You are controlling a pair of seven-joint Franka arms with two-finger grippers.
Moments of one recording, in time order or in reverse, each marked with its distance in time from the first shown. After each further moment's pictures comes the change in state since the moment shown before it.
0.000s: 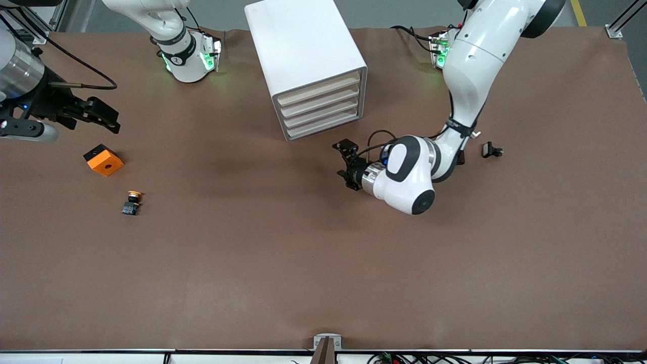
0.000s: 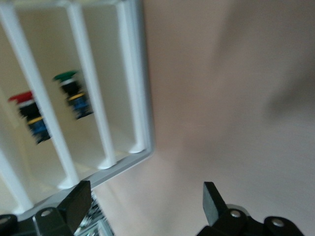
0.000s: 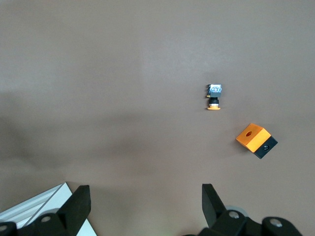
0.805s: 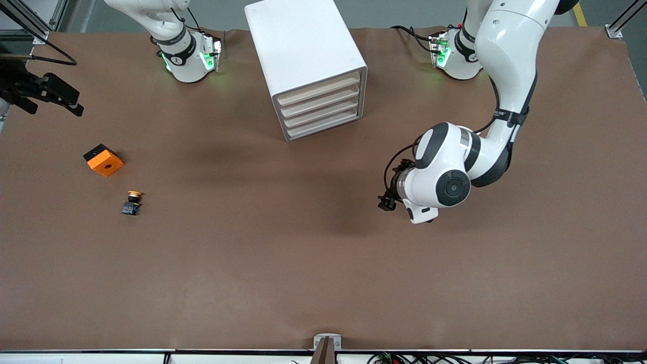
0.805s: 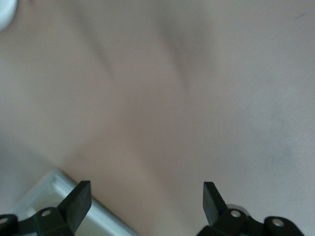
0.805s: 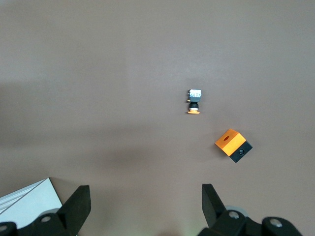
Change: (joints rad) left arm 0.092 -0.148 0.009 -0.002 0.507 0.079 0.593; right arm -0.107 -0.097 -0.002 -0.049 0.001 0.005 -0.154
